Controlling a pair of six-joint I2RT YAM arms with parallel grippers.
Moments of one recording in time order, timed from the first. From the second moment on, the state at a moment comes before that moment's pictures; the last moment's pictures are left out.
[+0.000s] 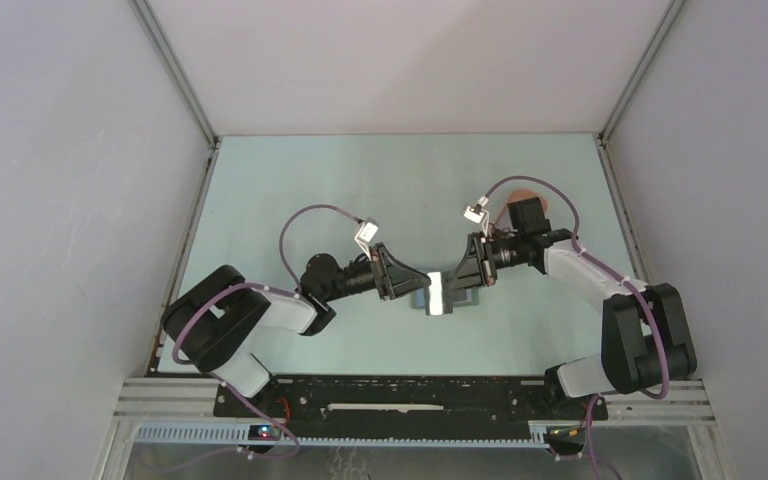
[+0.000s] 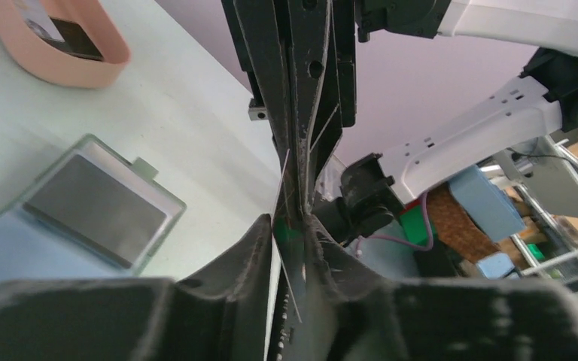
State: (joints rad) left arm -0.73 1.57 0.41 1.32 0.58 -0.88; right arm 0.26 1.42 0.82 -0.36 -1.37 -0.04
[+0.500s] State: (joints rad) left arm -0.66 1.62 0.42 1.36 0.61 -0.92; right arm 0.27 1.42 0.93 -0.53 -1.09 -0.22
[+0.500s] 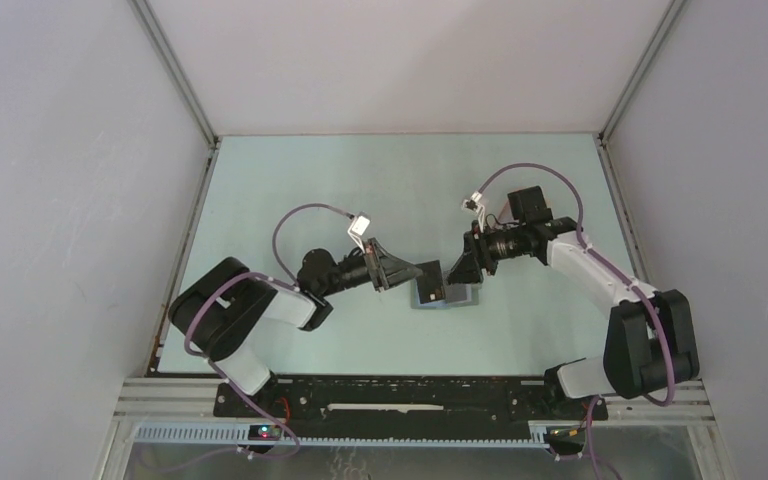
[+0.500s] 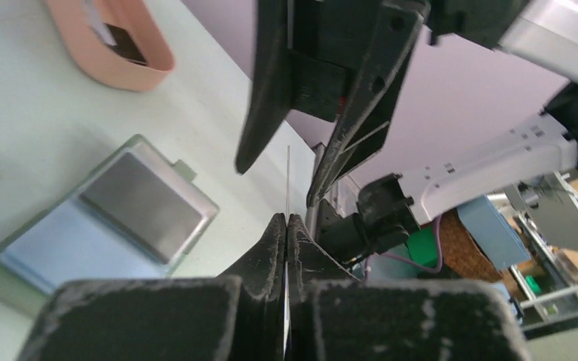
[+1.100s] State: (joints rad) left arm -0.62 1.80 0.45 1.25 0.49 -0.97; right arm 0.40 1.67 1.00 -0.61 -0.48 -0.24
